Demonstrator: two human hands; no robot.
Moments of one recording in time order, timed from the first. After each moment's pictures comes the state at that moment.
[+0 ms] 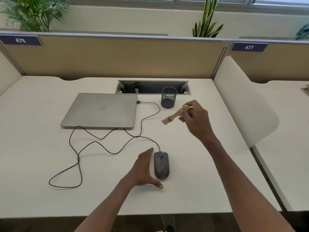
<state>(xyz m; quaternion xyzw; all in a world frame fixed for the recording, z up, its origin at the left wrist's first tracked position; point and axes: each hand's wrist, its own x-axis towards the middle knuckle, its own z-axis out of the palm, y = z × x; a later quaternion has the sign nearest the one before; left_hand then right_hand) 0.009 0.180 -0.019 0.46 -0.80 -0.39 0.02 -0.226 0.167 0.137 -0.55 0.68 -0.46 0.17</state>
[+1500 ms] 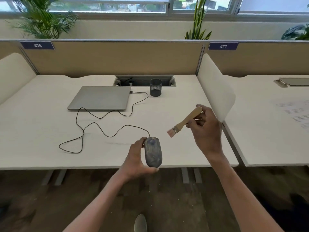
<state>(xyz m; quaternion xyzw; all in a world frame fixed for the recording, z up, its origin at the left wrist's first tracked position) 0.004 0.366 0.039 0.46 -0.78 -0.36 0.23 -0.227 0.424 0.171 -0.49 0.67 -0.54 0.13</state>
